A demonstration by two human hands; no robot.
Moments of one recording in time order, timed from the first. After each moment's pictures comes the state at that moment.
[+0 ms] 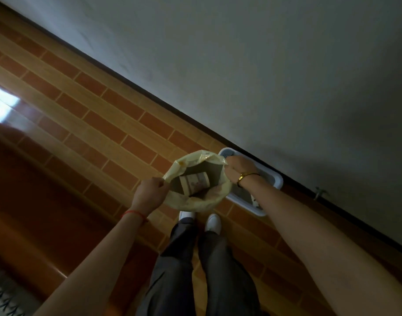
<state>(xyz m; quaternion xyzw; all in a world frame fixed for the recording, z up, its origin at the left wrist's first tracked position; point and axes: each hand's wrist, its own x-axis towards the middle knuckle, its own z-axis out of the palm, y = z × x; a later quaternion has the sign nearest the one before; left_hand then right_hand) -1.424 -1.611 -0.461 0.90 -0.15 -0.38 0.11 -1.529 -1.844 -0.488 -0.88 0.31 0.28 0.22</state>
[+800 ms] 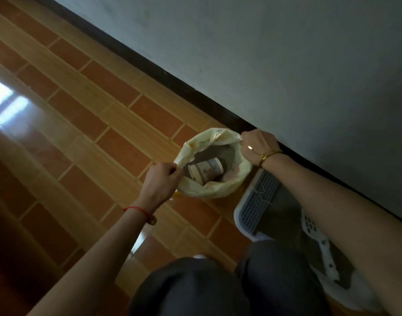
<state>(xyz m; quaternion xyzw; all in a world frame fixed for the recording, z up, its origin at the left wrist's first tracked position) -1.304 -1.654 -0.881 0.90 -0.17 -0.29 0.27 -1.370 -1.907 -0.899 -0.96 0.20 0.14 0.12</state>
